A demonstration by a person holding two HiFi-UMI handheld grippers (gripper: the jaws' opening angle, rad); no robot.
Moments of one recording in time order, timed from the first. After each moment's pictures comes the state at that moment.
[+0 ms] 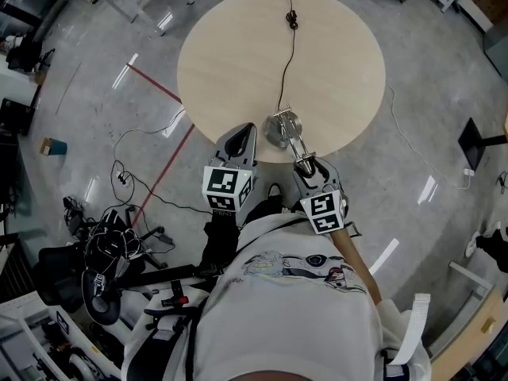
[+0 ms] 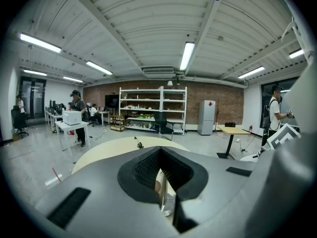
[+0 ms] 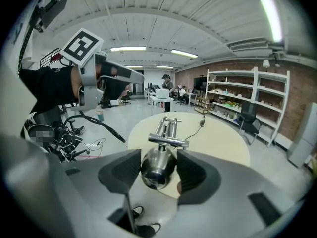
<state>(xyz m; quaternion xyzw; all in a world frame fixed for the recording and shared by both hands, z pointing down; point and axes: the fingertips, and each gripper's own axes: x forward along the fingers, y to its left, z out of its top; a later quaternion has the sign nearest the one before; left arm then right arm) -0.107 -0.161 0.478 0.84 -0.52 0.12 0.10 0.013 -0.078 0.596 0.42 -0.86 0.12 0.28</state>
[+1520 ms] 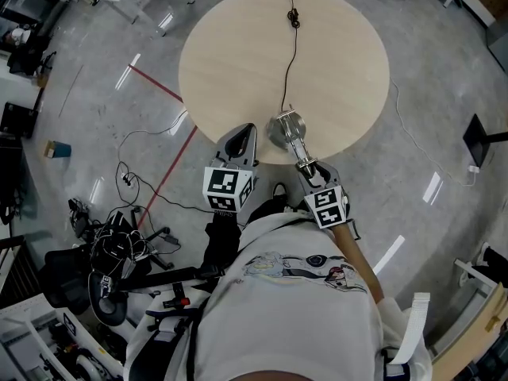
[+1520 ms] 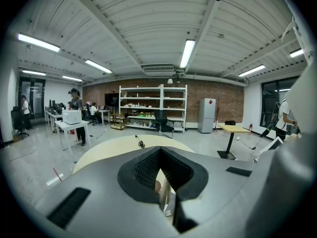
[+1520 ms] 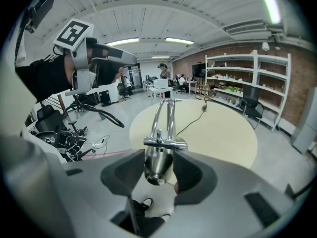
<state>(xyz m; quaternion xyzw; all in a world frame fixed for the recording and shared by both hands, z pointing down) -0.111 -0.170 0.487 0.84 -0.52 0.13 0.10 0.016 -0.076 0.649 0.40 -0.84 0.19 0.30</state>
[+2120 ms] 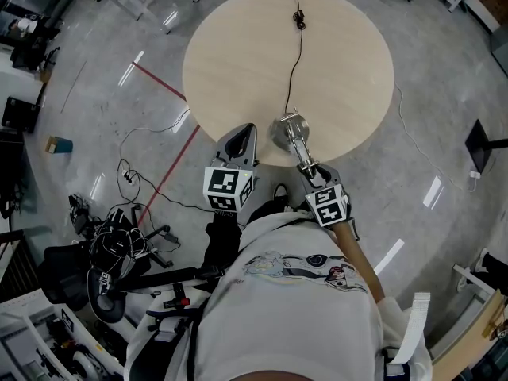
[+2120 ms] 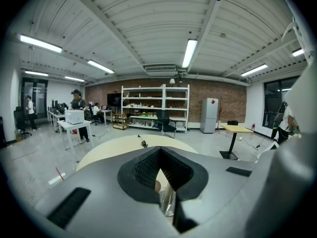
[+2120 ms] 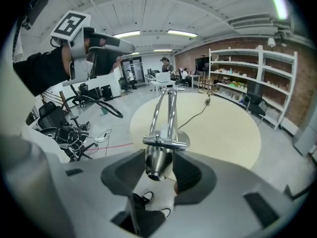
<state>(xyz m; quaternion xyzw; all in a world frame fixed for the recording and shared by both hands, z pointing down) -0.122 -0.174 0.489 0.83 -0.53 0.13 0.10 0.014 -0.077 0.673 0.38 -0.84 0.21 0.33</state>
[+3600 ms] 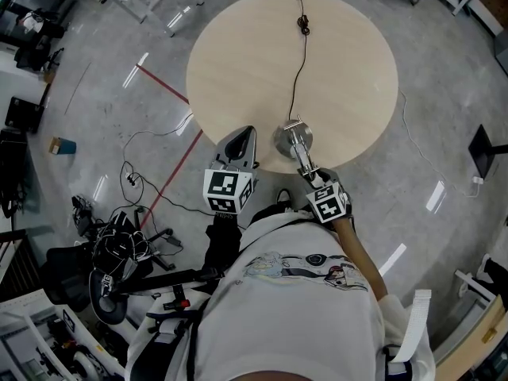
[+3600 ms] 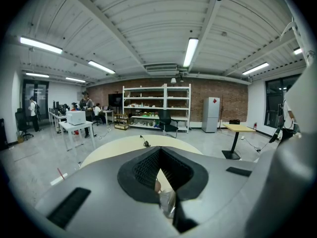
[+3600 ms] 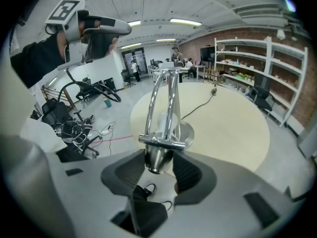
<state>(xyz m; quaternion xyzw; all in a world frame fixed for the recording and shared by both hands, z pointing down) -0.129 -0.191 0.483 0.83 -0.53 0.14 0.10 0.011 -0.088 0.705 0.34 -0.83 0.23 0.37</state>
